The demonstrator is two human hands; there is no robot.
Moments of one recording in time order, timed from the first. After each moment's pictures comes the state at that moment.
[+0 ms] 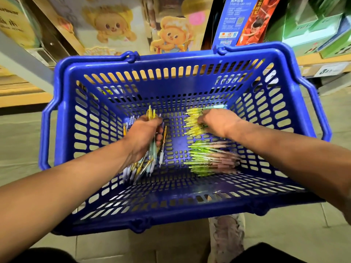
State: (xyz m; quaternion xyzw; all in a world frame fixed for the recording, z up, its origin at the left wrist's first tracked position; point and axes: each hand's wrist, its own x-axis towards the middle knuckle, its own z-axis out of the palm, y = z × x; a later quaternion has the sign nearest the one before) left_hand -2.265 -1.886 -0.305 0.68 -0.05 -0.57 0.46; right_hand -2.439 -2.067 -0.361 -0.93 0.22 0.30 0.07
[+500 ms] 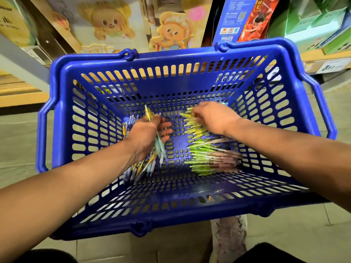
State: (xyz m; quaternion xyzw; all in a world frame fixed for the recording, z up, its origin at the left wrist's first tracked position) left_hand -2.271 -1.889 -0.312 0.68 0.00 -0.56 0.48; right_hand -2.429 -2.056 -0.349 -0.93 0.28 0.16 0.19
